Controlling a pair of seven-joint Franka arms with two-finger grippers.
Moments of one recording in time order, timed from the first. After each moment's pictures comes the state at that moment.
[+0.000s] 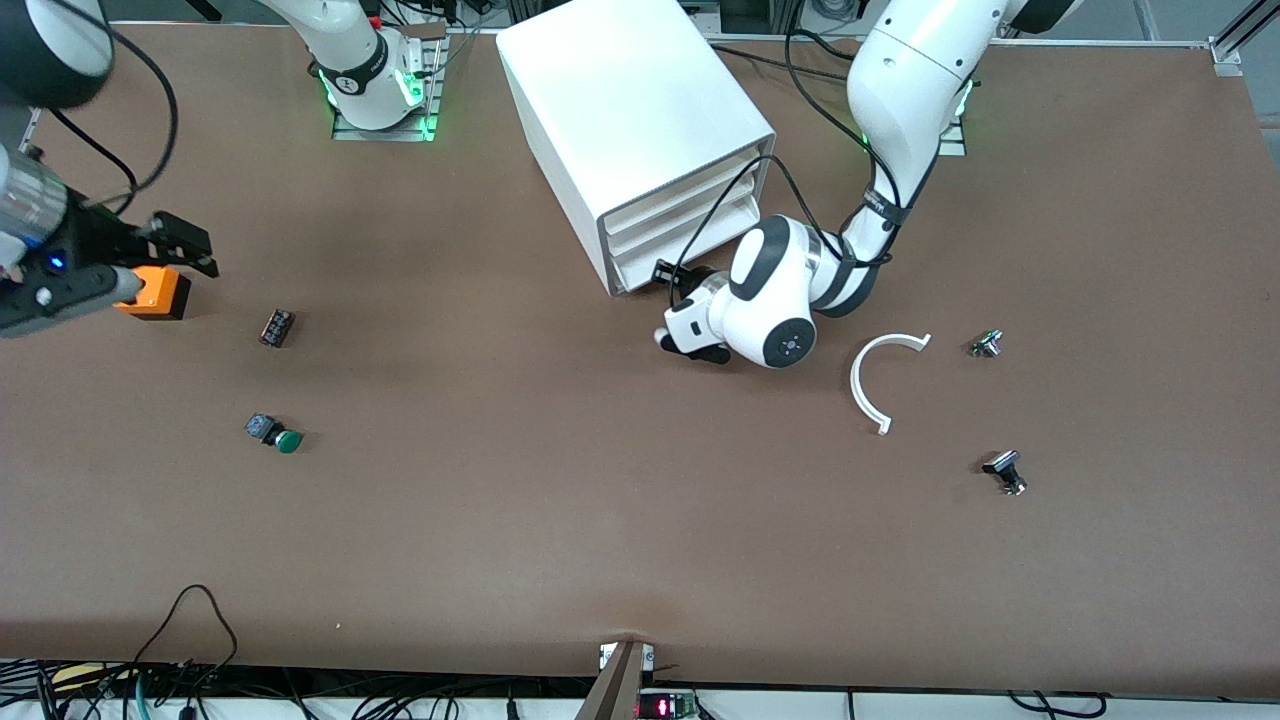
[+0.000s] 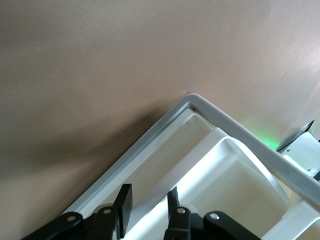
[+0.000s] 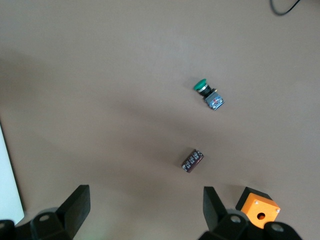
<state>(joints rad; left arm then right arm) -0.50 0.71 -0.10 -1.64 -0.72 1.88 0.00 0.15 0.14 -0.14 -1.61 0.03 1.64 -0.36</state>
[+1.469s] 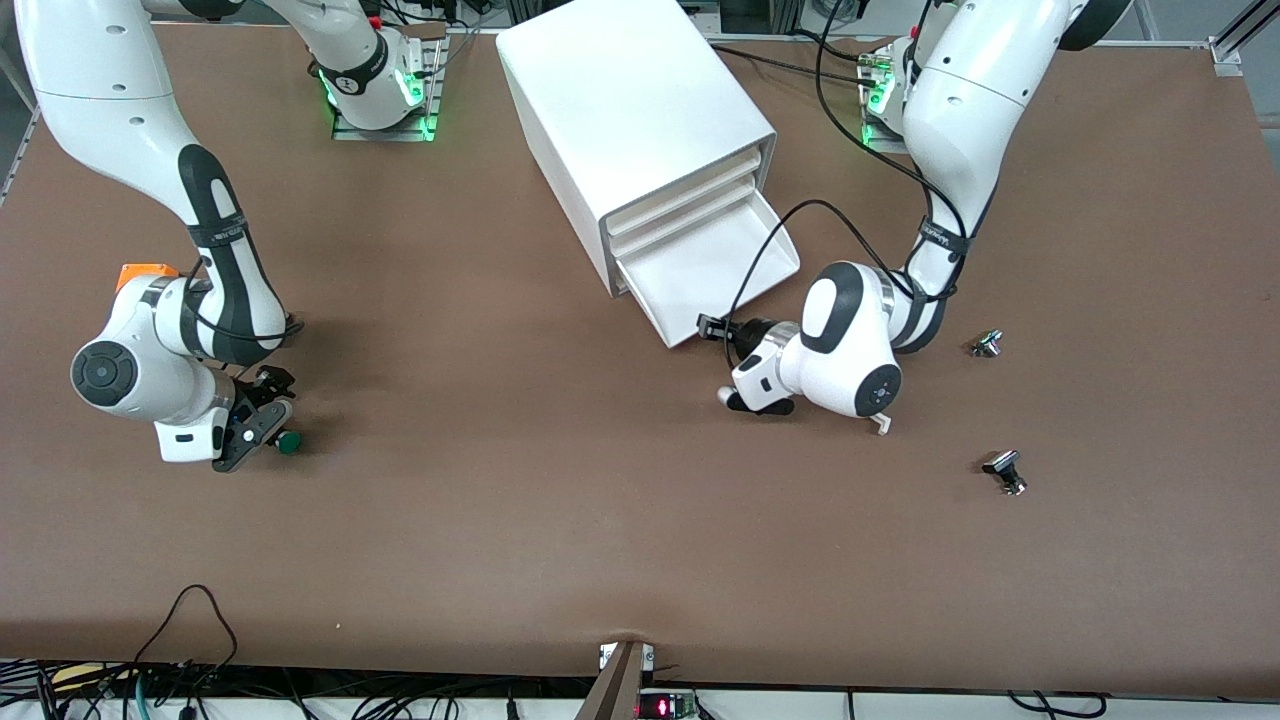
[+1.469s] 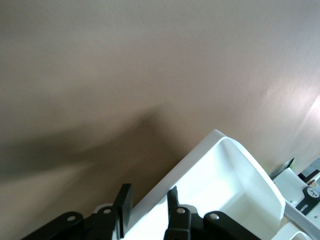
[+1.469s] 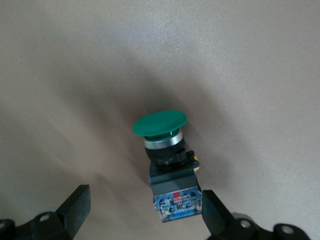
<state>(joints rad) -0.35 0.74 -0.09 -1.56 -0.70 1.89 0.02 0.05 0.67 -0.16 -1.75 0.00 2.34 -0.97</state>
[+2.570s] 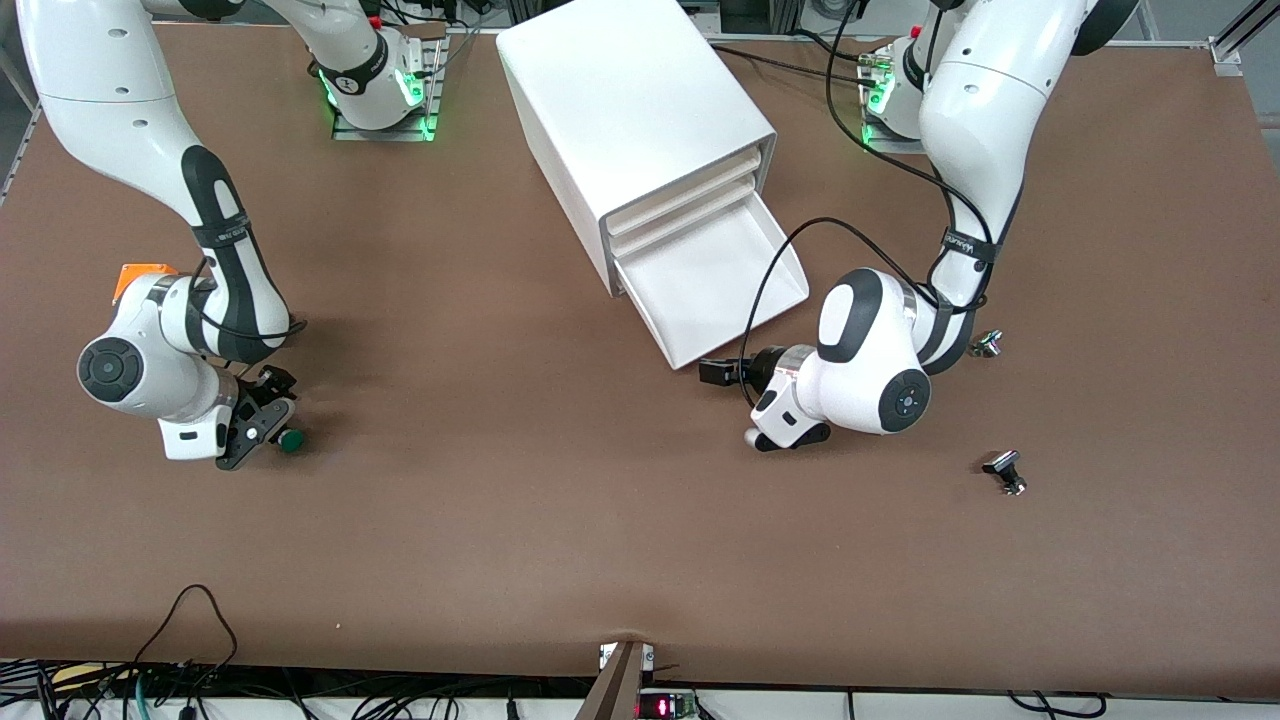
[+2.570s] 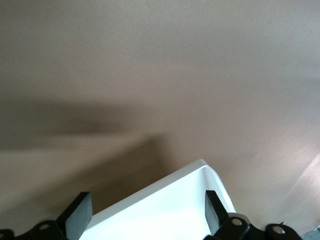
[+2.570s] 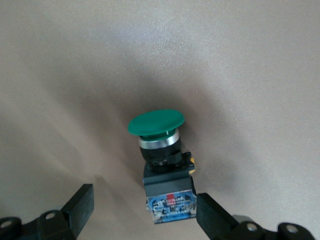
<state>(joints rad) -0.34 0.75 -0.08 -1.41 -0.58 1.92 -0.32 0.05 0.67 -0.16 -1.76 0.00 2.35 -0.98</state>
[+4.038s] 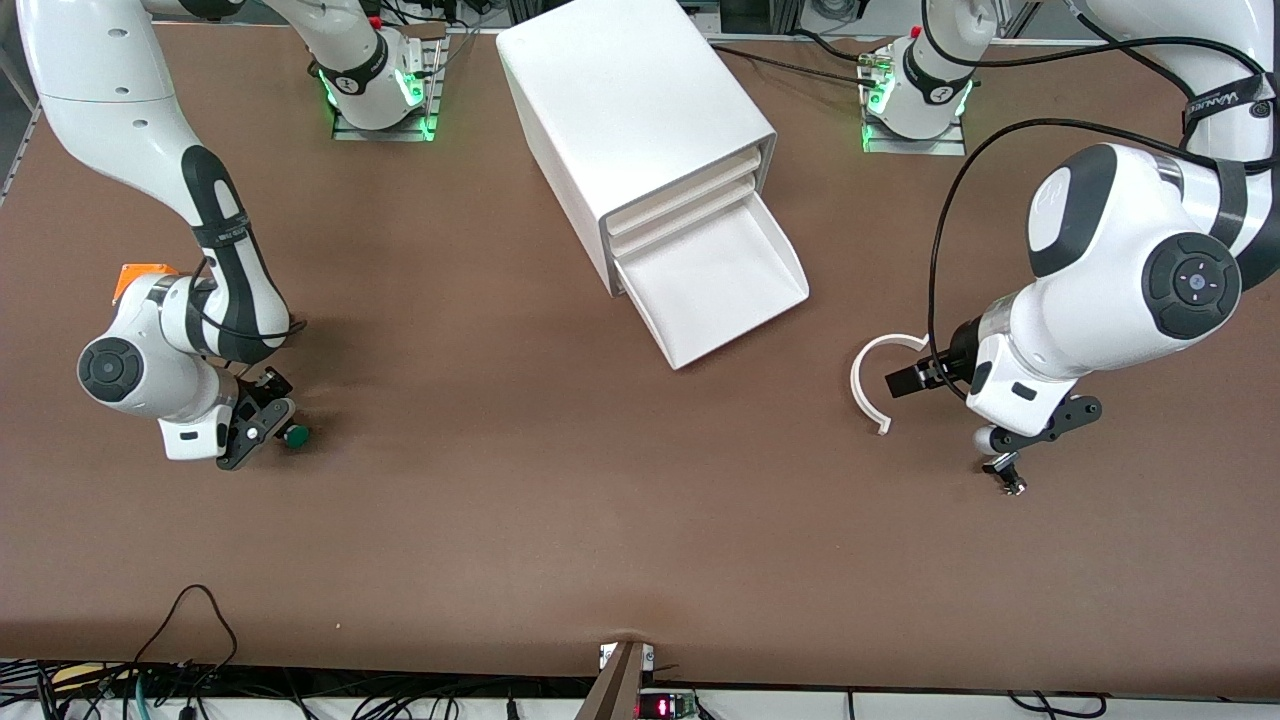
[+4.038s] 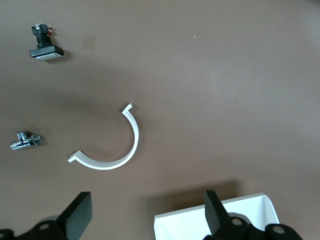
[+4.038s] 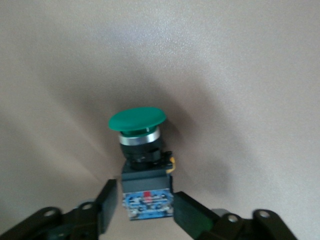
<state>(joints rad) -0.19 0.43 -0.03 -1.36 -0.13 1.70 -0.55 0.05 0.67 -0.16 -1.76 0.00 2.35 -0.99</state>
